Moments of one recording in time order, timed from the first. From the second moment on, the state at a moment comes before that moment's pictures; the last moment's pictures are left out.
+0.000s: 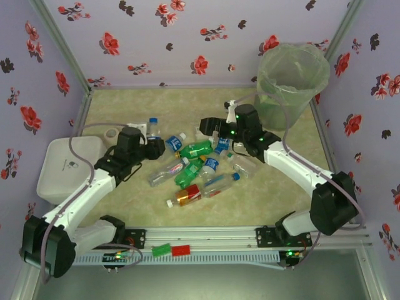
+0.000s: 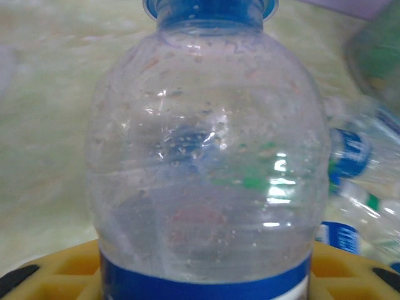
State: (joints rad) left arm -0.47 1.06 0.75 -0.28 0.04 -0.43; right arm 0.57 1.42 1.04 -0.07 -0.30 0.59
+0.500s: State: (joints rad) left arm -0.68 1.16 0.74 -0.10 0.15 -0.33; right arm 0.62 1.52 1.08 0.10 -0.51 0.70
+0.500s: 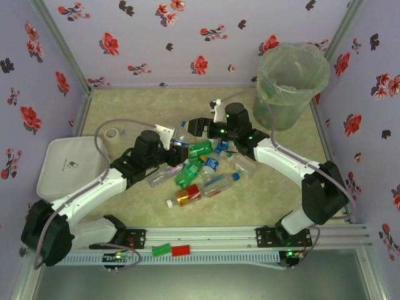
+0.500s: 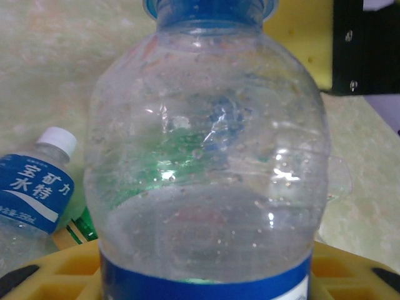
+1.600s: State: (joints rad) left arm -0.71 1.15 0.76 -0.05 0.16 -0.33; right arm 0.69 1.55 1.09 0.12 -0.59 0.70
